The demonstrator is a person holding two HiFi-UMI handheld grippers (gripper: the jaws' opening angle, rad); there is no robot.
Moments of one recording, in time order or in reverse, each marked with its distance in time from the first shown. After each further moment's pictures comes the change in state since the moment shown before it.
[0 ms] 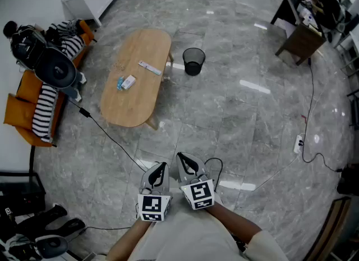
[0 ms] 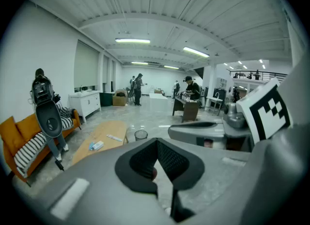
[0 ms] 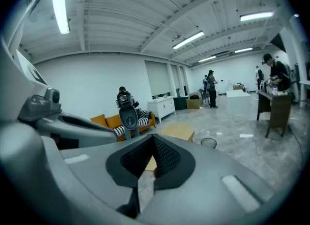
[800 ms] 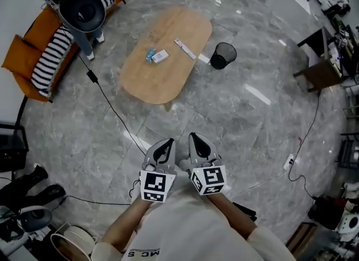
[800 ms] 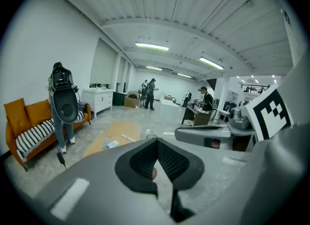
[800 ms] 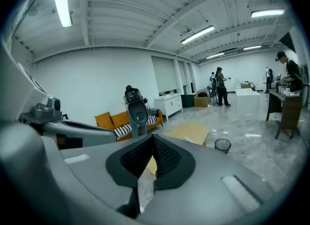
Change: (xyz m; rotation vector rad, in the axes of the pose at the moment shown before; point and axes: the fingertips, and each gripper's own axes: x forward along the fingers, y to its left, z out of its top) left arm -0.014 0.169 0.001 -0.137 -0.091 0.007; right arm 0.124 0.085 0.030 -0.016 0.025 -0.002
